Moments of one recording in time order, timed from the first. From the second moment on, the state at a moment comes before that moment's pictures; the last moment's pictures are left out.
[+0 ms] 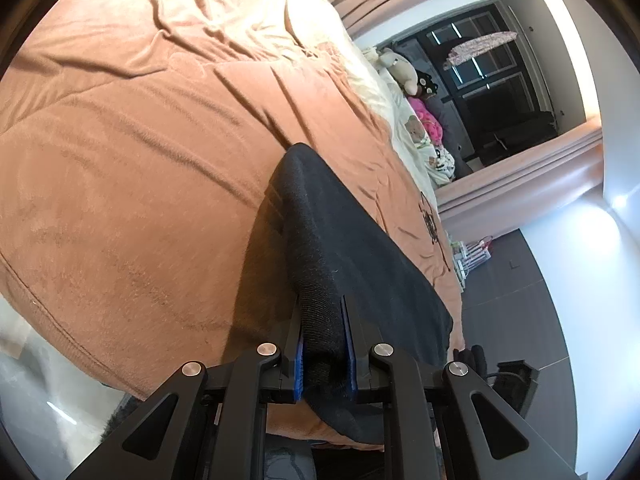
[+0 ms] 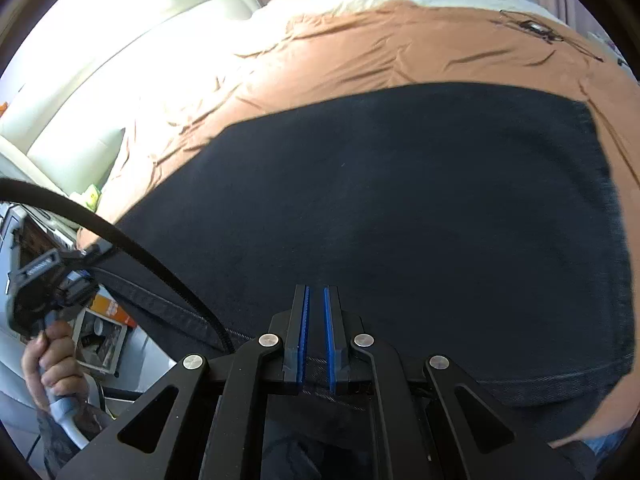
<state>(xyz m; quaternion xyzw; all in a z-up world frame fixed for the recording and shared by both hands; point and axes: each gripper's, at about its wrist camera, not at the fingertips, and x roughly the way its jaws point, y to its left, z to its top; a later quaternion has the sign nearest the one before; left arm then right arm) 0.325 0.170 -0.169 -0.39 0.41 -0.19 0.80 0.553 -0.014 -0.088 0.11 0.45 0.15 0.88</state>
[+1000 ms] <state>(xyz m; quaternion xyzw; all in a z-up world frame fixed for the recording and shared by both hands) 0.315 0.188 -0.225 -0.47 0.43 -0.15 0.76 0.635 0.010 -0.097 0.05 0.49 0.12 0.86</state>
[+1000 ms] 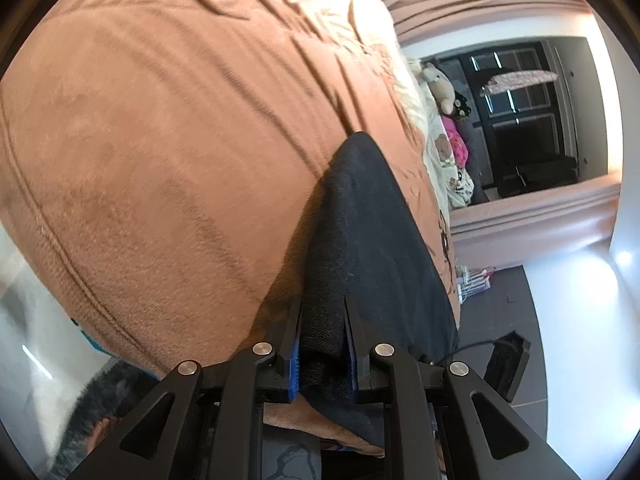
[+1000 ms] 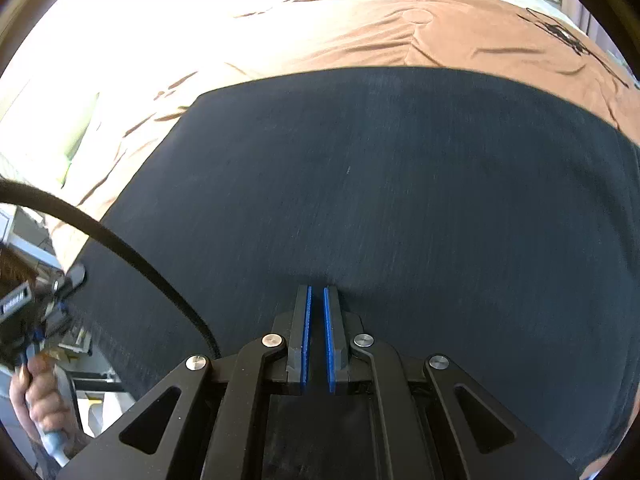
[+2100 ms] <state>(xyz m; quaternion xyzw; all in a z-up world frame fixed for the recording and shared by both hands) 0.314 0.183 -0.230 -0.49 0.42 -0.14 0.75 0.771 0.008 -0.101 0.04 0.49 0.07 0.86</state>
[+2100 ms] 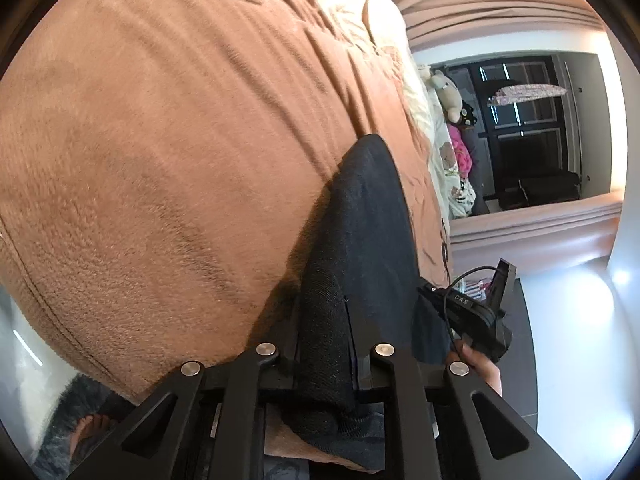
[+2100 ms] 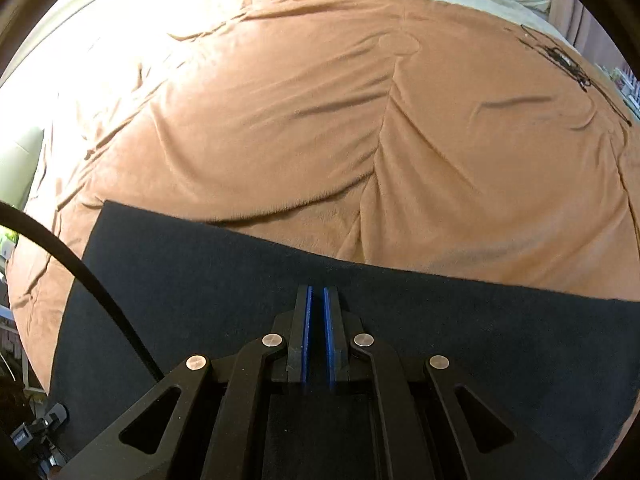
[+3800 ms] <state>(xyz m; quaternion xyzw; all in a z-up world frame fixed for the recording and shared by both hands) 0.343 -0.096 -0.010 -0.21 0.38 -0.39 0.81 0.494 -0.255 -0.089 0.31 0.32 0.09 0.89</state>
